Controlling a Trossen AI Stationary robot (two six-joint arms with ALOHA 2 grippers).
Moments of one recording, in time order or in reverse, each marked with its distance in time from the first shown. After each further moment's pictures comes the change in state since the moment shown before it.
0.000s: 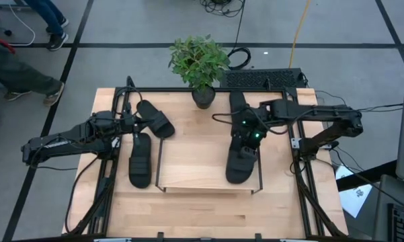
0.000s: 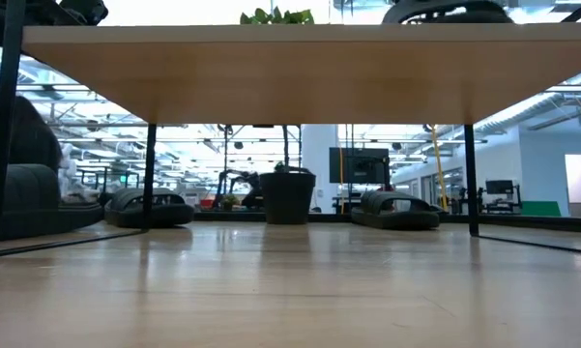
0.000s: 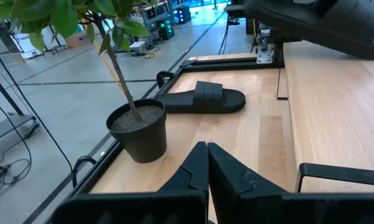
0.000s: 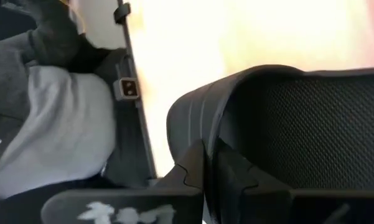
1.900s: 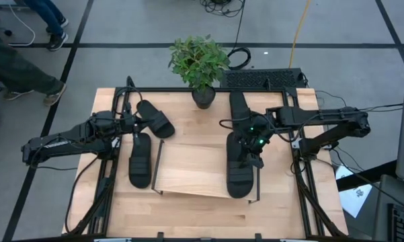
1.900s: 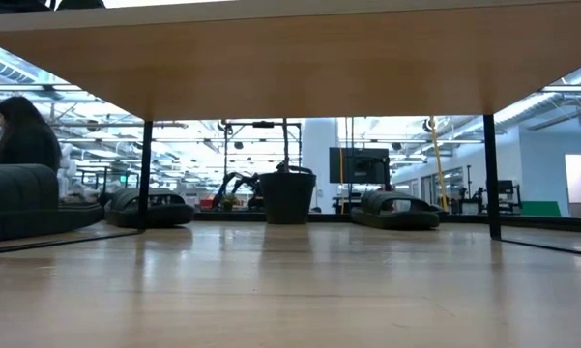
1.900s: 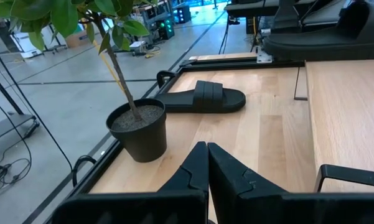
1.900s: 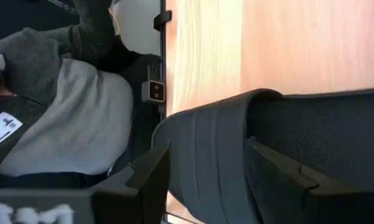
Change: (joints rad) left arm 0.000 0.000 0.000 -0.002 -0.001 -0.001; right arm 0.064 -0.098 -0.142 0.228 -0.029 -0.010
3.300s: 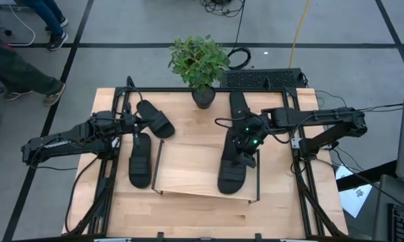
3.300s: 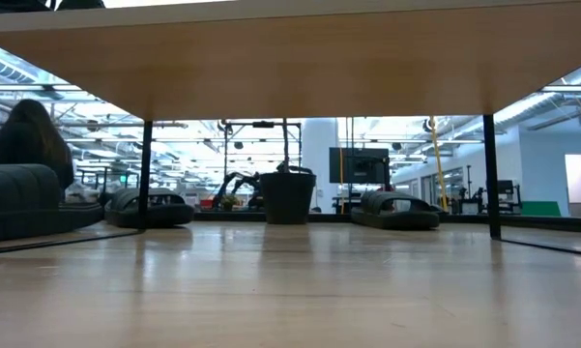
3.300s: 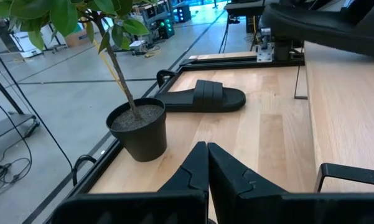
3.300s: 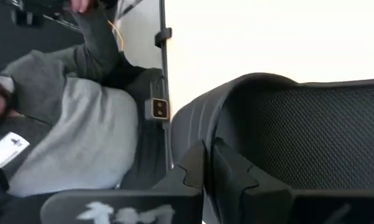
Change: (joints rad) left arm 0.000 0.000 0.000 -0.003 0.000 0.001; right arm 0.005 0.043 0.001 0.104 0.001 0.095
